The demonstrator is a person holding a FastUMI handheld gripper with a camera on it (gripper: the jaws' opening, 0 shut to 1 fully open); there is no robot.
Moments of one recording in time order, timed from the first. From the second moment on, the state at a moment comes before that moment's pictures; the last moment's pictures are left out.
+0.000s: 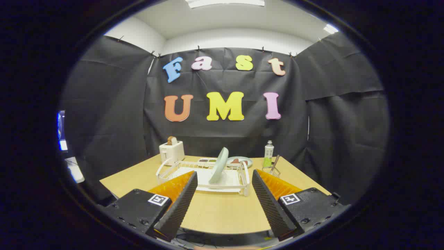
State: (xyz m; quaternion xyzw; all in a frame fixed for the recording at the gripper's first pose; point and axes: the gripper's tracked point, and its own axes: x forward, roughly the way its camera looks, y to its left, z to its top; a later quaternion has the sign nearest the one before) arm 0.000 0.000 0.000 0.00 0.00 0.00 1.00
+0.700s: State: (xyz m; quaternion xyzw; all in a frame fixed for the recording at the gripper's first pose) arm 0.016 -0.025 -0.017 0.02 0.02 -0.01 1.00
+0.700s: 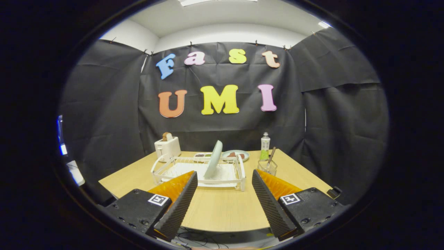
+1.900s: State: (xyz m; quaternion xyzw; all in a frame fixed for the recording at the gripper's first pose) arm 0.221 -0.011 0.071 -0.04 0.20 0.01 0.98
